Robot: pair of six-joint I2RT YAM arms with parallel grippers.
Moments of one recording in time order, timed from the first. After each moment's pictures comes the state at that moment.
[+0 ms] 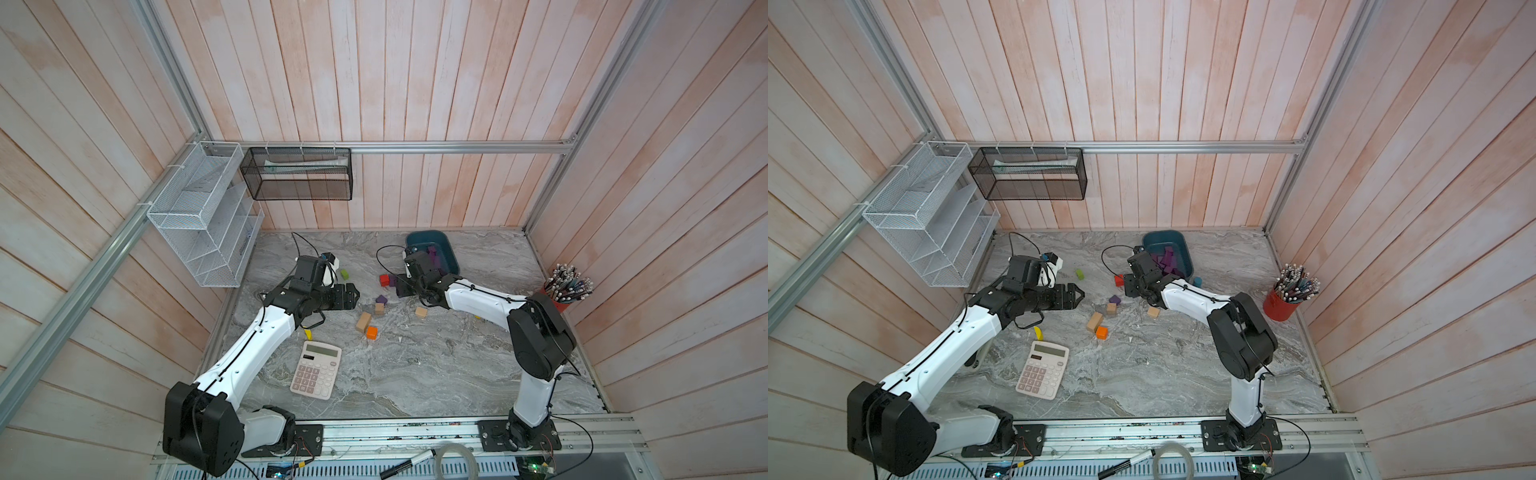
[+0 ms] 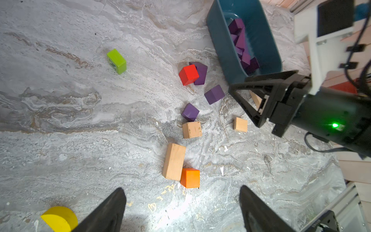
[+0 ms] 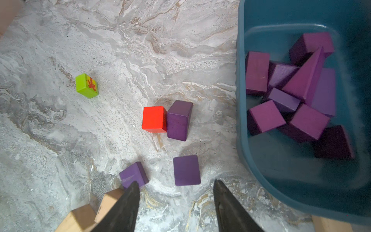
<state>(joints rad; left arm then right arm) -0.32 1.27 1.04 -0.59 0.26 -0.29 0.68 1.89 1.30 -0.20 0.13 0.39</state>
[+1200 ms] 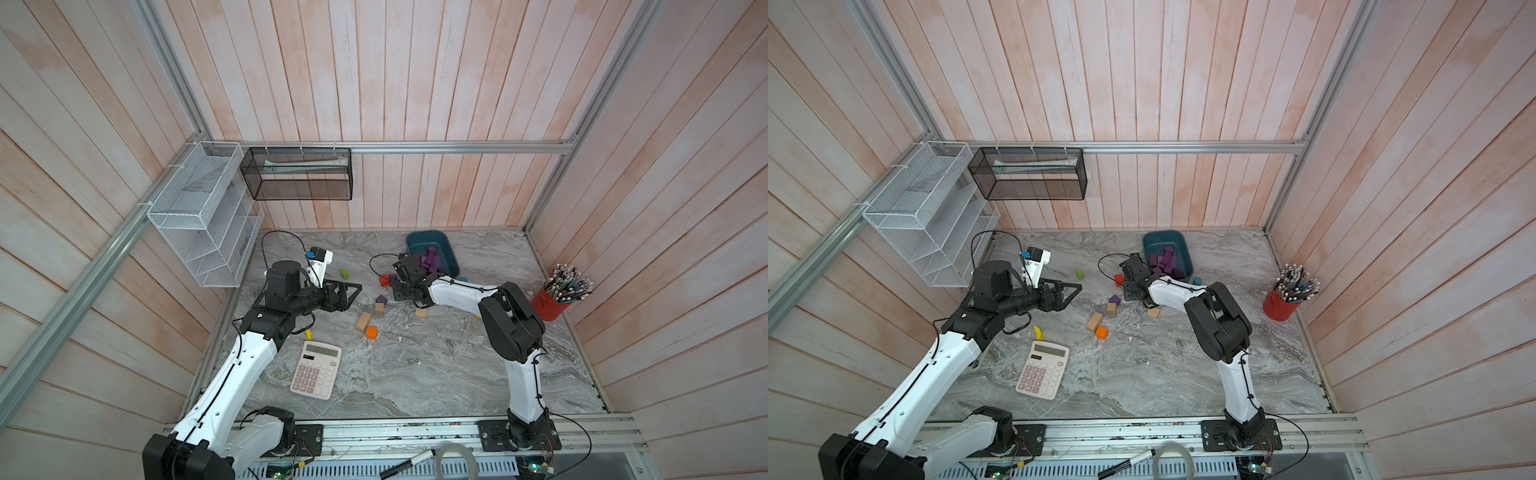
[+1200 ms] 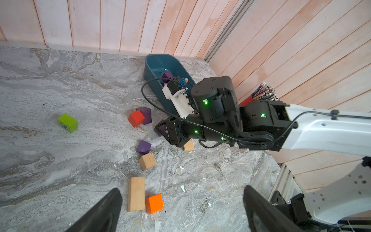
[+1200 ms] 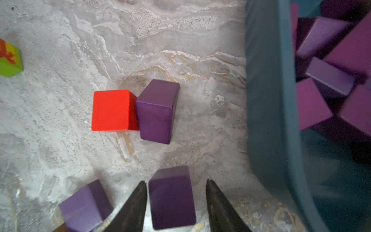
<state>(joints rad) -0.24 1.07 0.92 -0.34 0.57 -0.25 0.68 2.09 1.44 -0.29 0.20 0.39</state>
